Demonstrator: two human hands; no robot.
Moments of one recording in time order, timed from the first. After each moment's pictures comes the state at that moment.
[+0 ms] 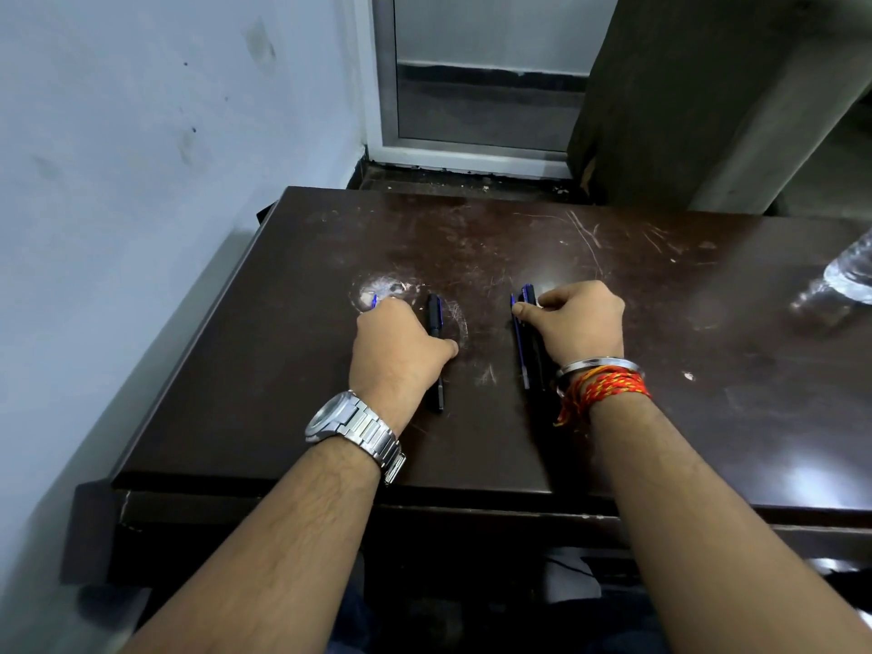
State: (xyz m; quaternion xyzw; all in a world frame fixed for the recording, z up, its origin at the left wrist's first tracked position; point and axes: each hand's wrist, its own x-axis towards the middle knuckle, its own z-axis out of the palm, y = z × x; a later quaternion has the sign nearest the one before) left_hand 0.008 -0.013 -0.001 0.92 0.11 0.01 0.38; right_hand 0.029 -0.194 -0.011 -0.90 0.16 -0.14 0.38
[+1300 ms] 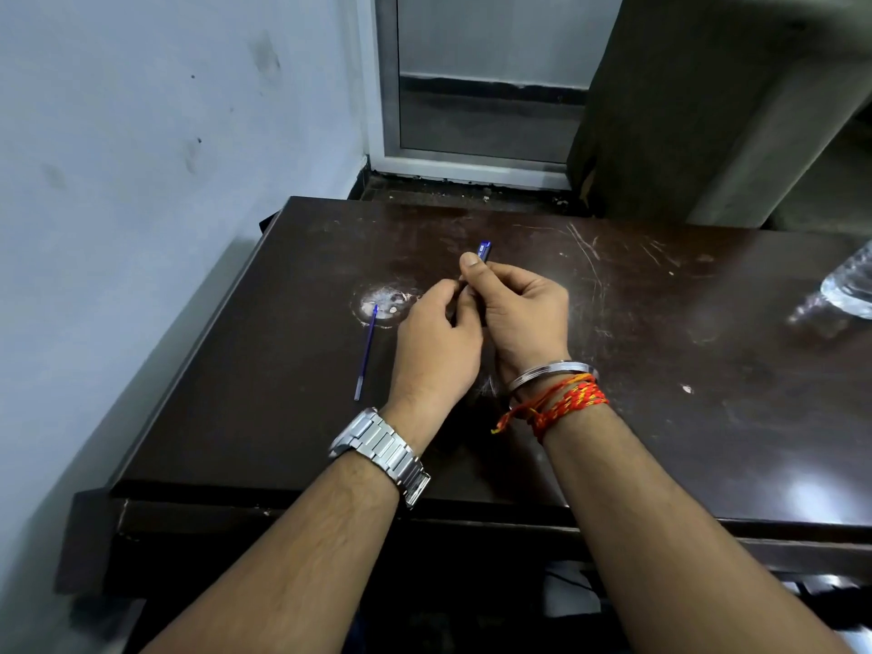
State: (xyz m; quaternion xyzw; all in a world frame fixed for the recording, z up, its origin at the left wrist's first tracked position) left_hand 0.011 -0.042 -0.008 0.81 0.00 0.11 0.58; right_hand 0.034 -0.127 -0.002 -0.62 0.09 -0.12 0.77
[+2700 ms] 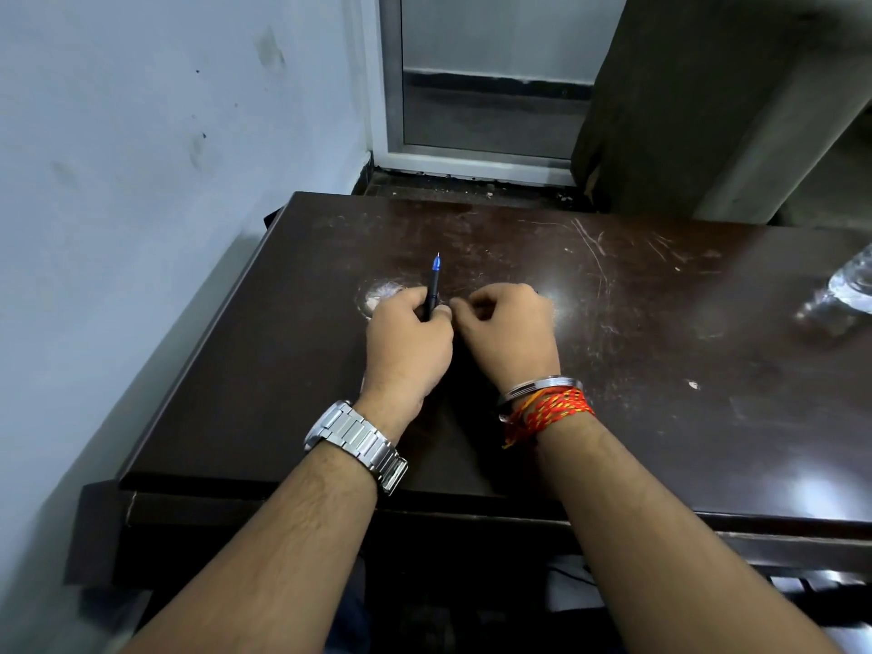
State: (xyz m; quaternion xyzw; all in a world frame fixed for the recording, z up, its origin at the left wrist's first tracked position) left_hand 0.011 -0.019 -0.006 0.80 0.09 0.08 0.59; right_hand 0.022 -0.124 -0.005 -0.91 0.04 -0.16 0.38
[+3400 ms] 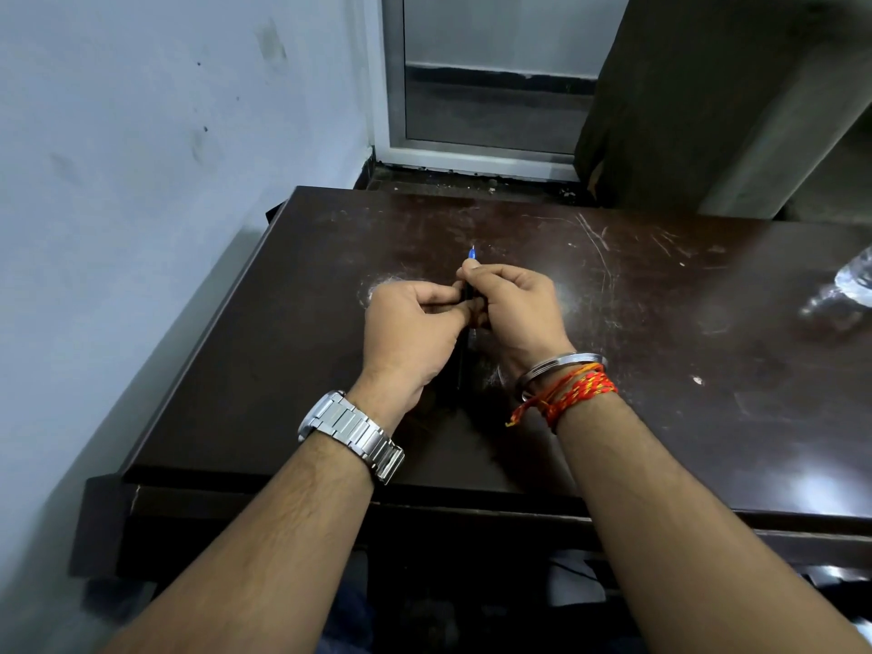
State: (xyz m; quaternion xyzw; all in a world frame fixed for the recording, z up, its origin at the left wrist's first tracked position) left_hand 0.010 -0.017 -0.001 0.73 0.05 0.05 0.68; right_hand 0.036 -0.127 -0.005 -0.66 0.08 -0.04 0.75
